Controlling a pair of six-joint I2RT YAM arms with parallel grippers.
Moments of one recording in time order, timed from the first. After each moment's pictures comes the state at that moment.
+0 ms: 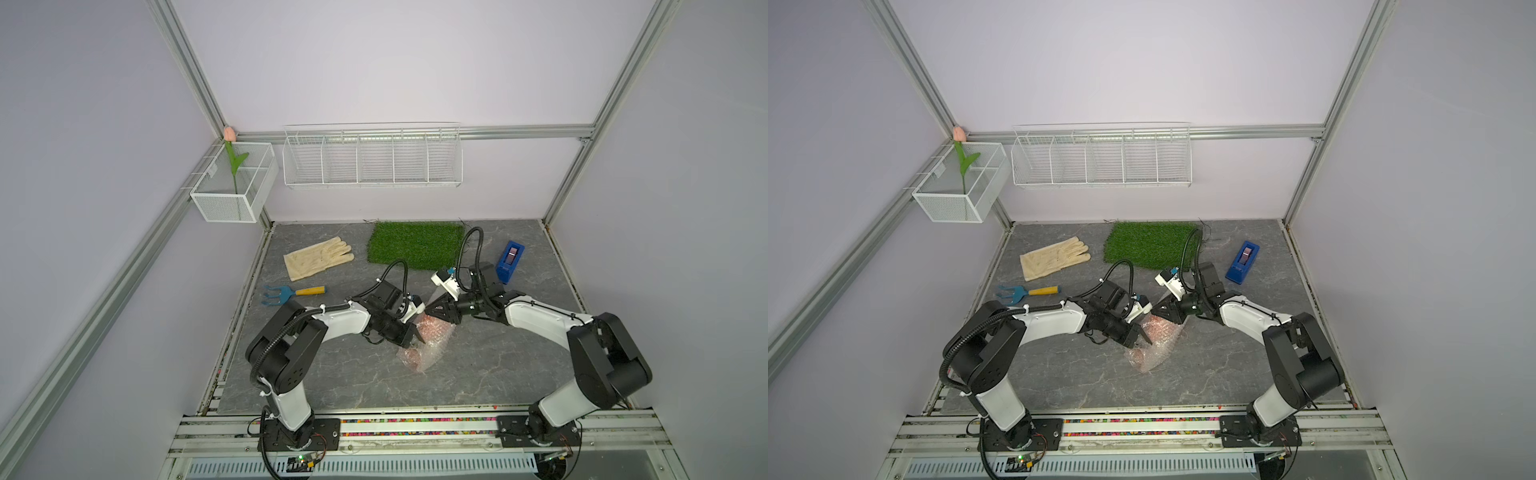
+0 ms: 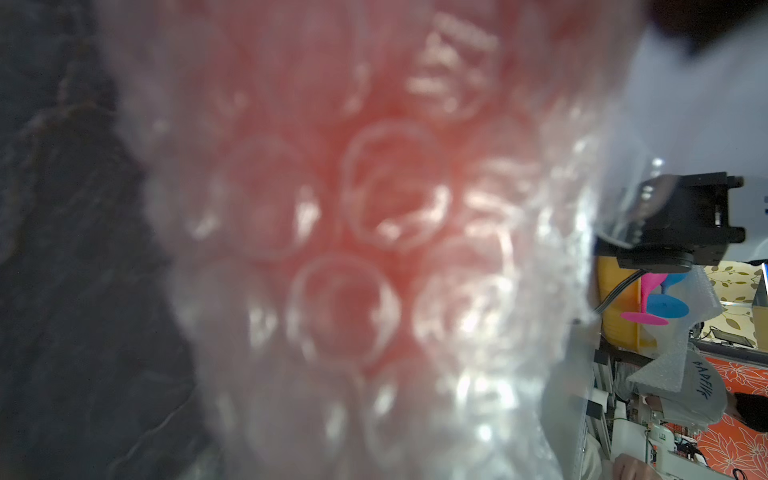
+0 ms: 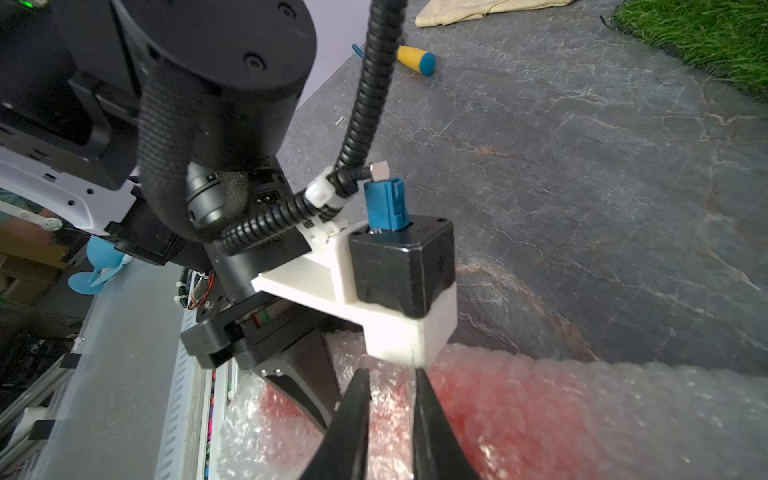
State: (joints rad) left arm -0.73 1.76 0.91 -0.24 0.78 -0.23; right arm 0.44 1.57 0.84 -0.07 -0.88 -0.09
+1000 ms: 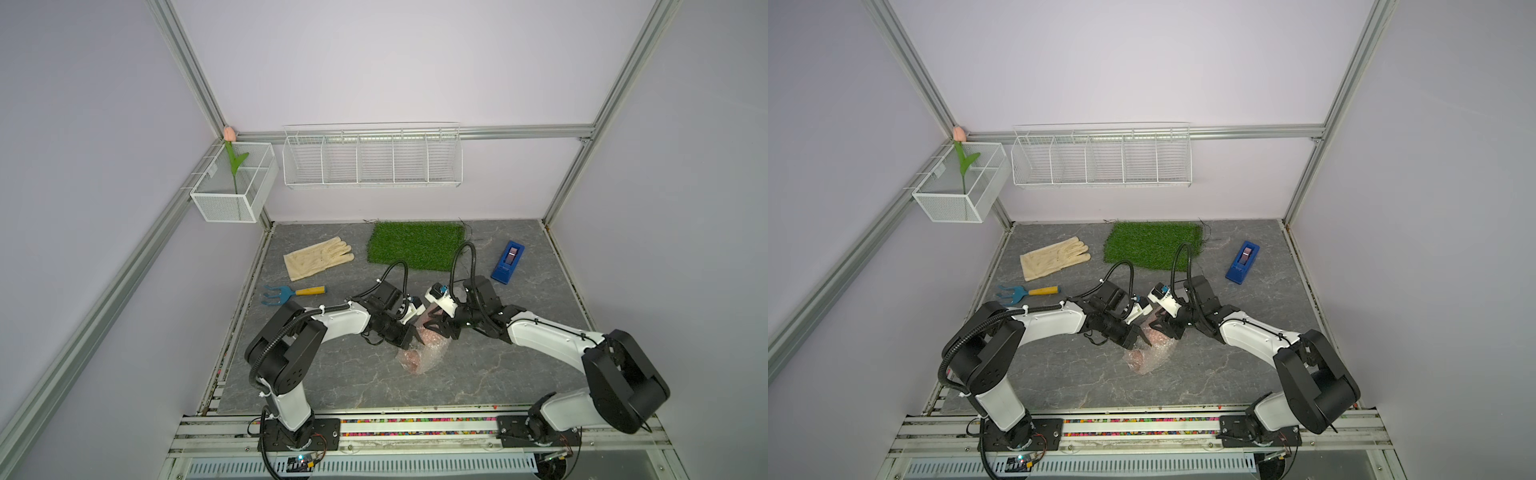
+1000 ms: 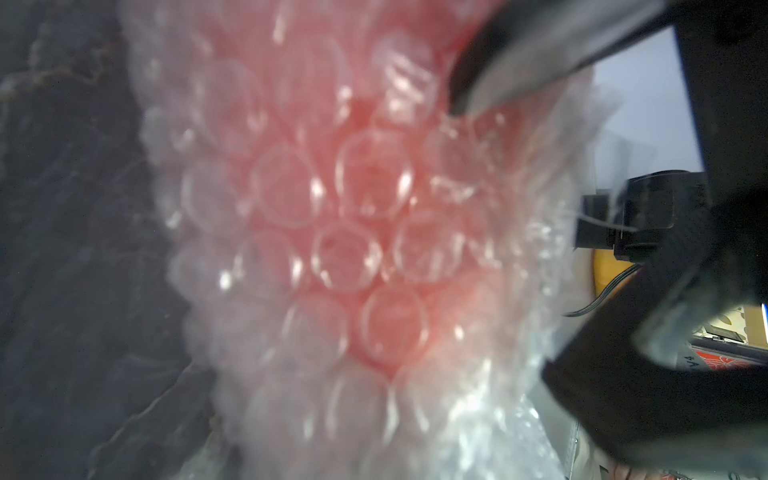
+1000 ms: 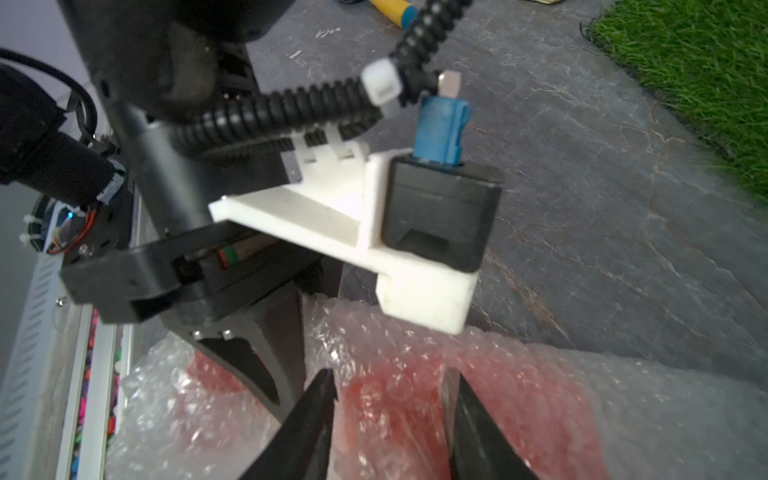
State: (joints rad) left arm -0.73 1.75 0.91 -0.26 0.78 -0.22; right arm 0.56 1.45 0.73 -0.04 -0.60 -0.23
